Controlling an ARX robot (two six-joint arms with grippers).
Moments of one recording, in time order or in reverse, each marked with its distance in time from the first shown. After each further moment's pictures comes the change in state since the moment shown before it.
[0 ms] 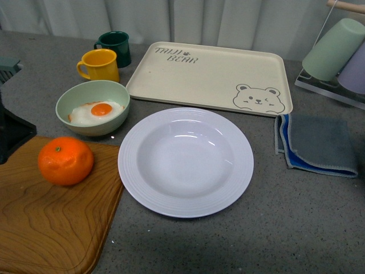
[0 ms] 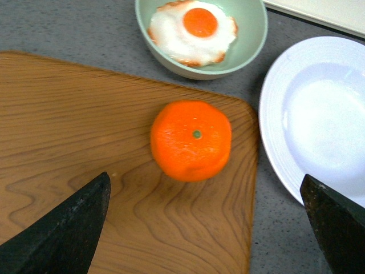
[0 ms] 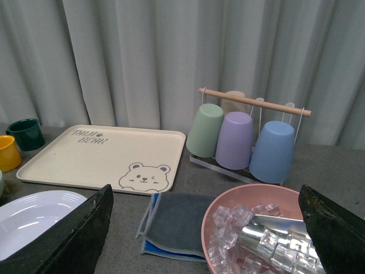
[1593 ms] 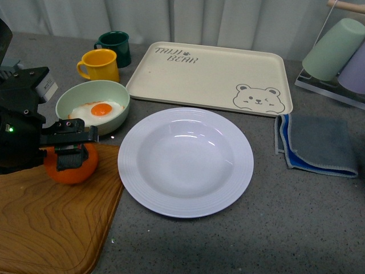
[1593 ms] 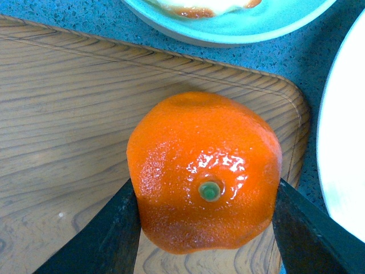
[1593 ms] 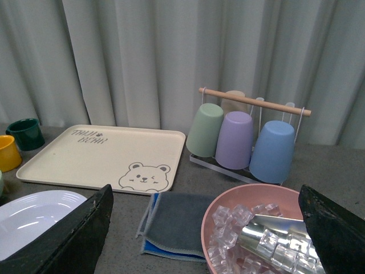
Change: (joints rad) left arm -0.071 0.524 0.292 -0.030 -0.072 -0.053; right arm 0.000 0.000 0.000 0.000 0.000 0.000
